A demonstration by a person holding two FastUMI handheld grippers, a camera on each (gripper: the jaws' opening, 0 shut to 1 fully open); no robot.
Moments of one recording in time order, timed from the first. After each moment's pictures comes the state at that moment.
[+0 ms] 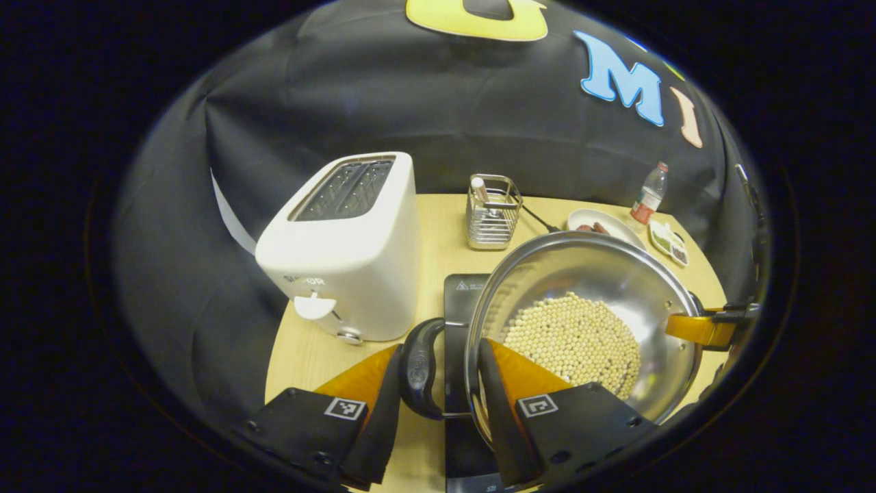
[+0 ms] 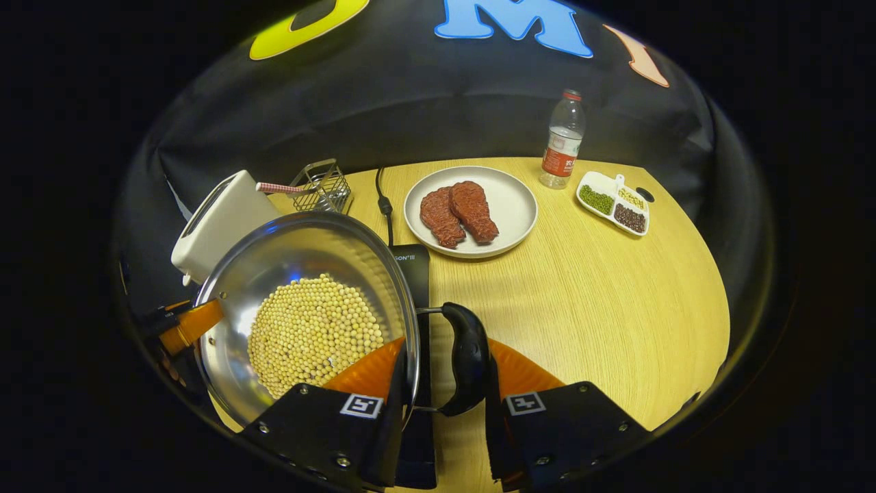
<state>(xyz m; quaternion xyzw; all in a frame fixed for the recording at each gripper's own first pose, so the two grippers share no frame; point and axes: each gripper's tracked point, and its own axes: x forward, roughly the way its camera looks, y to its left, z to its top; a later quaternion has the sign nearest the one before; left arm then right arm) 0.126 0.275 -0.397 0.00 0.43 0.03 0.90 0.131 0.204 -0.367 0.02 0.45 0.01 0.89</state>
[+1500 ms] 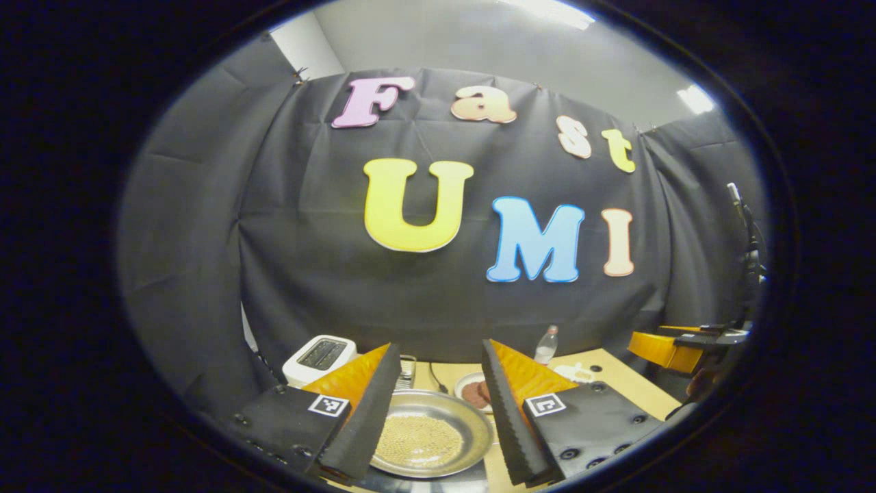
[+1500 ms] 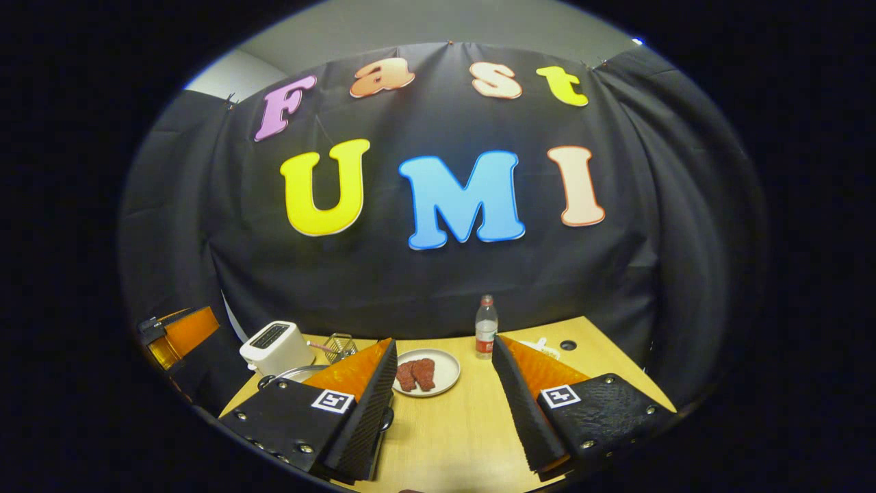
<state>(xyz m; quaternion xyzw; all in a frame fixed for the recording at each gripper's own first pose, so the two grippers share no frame) 0.060 0.050 -0.054 -0.01 0.08 0.03 1.00 0.068 0.054 -0.052 0.01 0.10 0.04 0.99</state>
